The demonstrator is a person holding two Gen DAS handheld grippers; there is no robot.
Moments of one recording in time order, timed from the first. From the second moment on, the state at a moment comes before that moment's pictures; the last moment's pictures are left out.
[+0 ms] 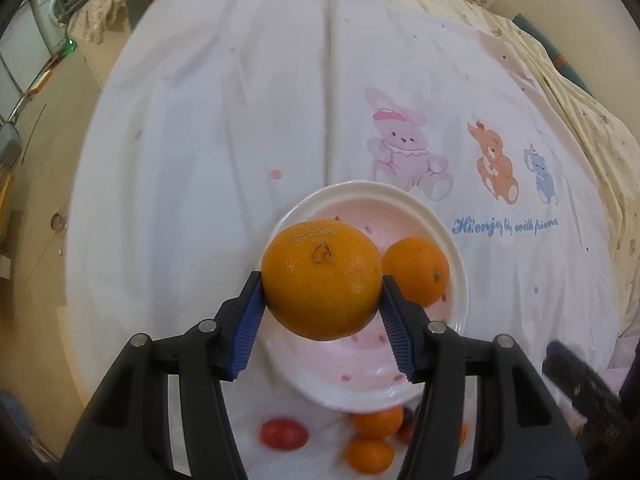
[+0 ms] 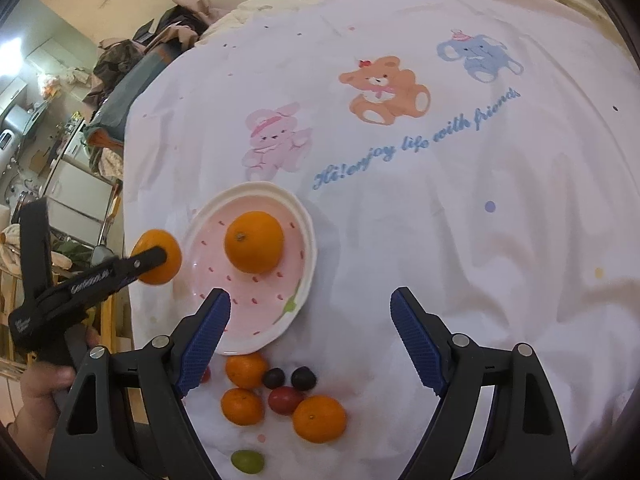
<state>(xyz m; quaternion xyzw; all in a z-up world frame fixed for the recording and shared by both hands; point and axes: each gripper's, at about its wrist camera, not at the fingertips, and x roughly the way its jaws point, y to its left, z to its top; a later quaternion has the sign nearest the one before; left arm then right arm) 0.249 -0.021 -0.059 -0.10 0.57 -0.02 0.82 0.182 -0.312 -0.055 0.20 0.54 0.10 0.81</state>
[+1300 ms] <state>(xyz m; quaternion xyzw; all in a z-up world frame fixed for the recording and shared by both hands) 0.213 -0.010 -0.025 -0.07 0.54 0.00 0.84 0.183 -0.321 -0.074 0.20 0.55 0.08 0.80</state>
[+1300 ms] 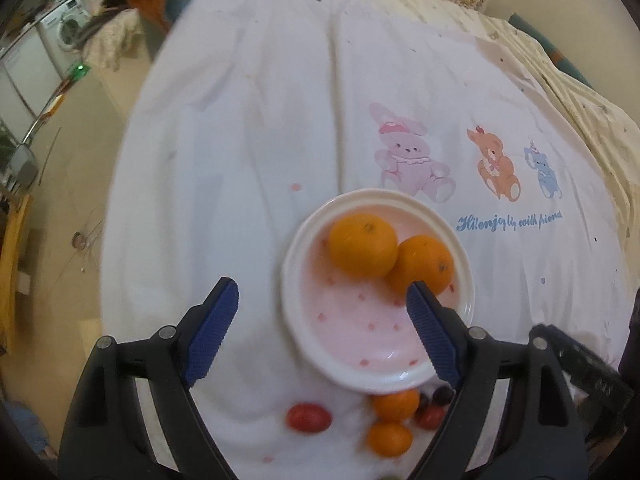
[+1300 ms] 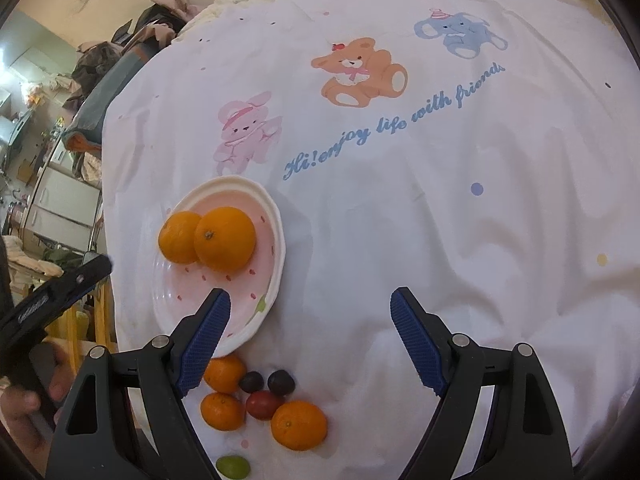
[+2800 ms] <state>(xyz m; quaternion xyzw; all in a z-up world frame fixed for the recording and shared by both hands) 0.138 -0.036 -0.116 0.03 0.63 -0.04 0.77 0.127 -0.300 -0.084 0.21 0.60 0.08 0.77</state>
